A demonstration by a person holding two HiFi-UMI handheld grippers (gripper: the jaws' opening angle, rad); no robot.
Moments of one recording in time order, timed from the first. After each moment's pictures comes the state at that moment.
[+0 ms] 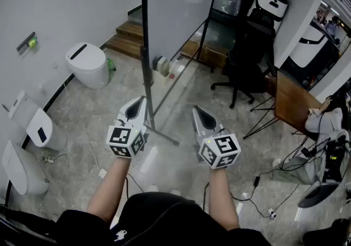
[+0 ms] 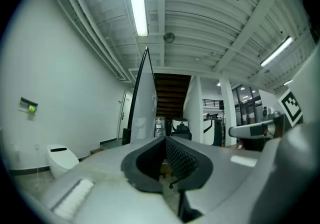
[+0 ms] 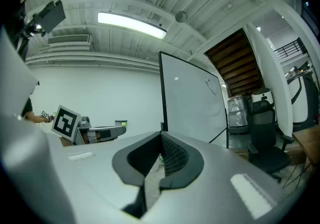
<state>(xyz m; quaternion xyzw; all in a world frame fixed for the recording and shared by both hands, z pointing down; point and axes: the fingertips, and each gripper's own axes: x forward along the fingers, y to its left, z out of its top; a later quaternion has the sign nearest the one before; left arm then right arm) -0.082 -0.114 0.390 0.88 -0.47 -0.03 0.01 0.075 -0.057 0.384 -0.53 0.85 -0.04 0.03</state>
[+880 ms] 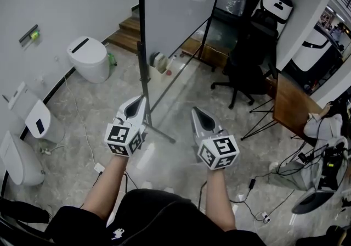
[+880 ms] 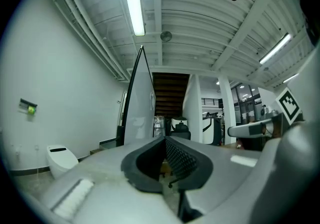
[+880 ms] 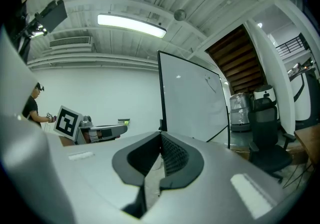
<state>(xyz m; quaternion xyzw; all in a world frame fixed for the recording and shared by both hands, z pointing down) -0.053 -0.104 0.400 0.89 -0.46 -0.03 0.01 0.103 -0.049 0.396 -0.52 0.85 -0.05 0.03</state>
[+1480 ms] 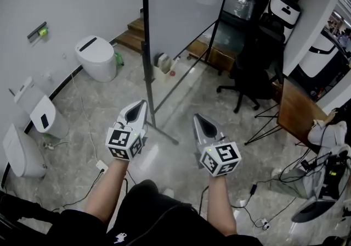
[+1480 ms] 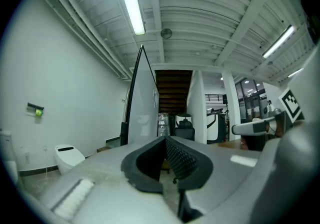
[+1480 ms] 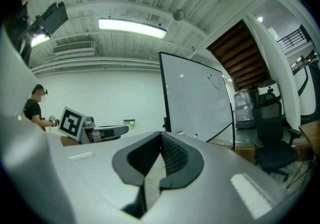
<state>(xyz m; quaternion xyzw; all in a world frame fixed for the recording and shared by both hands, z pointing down) -0.050 -0.085 0.414 0.87 -0.49 0.00 0.01 0.115 -0.030 0.410 -0.49 0.87 -0.06 0.03</state>
